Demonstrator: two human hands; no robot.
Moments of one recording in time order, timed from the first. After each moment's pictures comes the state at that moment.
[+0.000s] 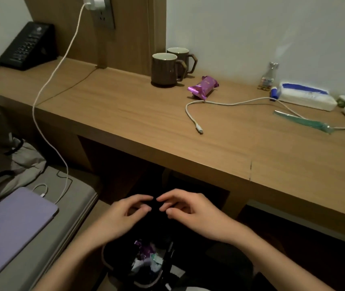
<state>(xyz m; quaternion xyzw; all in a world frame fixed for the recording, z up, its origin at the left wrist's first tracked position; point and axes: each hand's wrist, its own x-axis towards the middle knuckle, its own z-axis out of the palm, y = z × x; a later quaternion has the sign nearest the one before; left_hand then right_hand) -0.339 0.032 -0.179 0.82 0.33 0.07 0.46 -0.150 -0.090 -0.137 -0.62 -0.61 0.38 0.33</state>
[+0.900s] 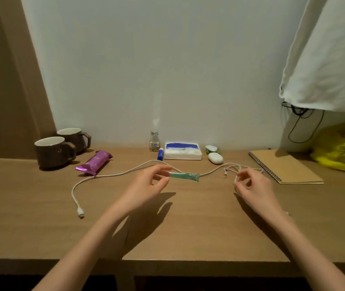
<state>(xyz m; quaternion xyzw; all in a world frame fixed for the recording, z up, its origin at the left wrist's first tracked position) -0.031 -0.026 -0.021 0.90 0.07 0.21 0.38 0.145 -0.266 -0.051 -0.89 -0.28 -0.15 0.33</state>
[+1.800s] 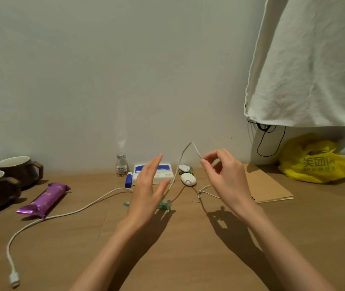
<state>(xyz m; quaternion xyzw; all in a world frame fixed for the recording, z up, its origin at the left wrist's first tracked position) 0.085 -0.053 -0.022 0.85 0.03 0.39 0.36 0.149 -0.237 0.036 -0.79 -0.34 -0.27 0.43</state>
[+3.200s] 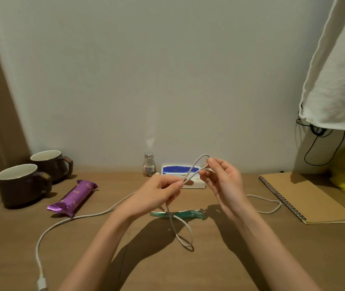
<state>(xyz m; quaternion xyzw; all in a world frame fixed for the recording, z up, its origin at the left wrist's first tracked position) 0.057 0.004 0.019 0.86 -0.01 0.13 0.49 0.160 -0.138 0.019 -0.49 -0.22 0.15 0.83</state>
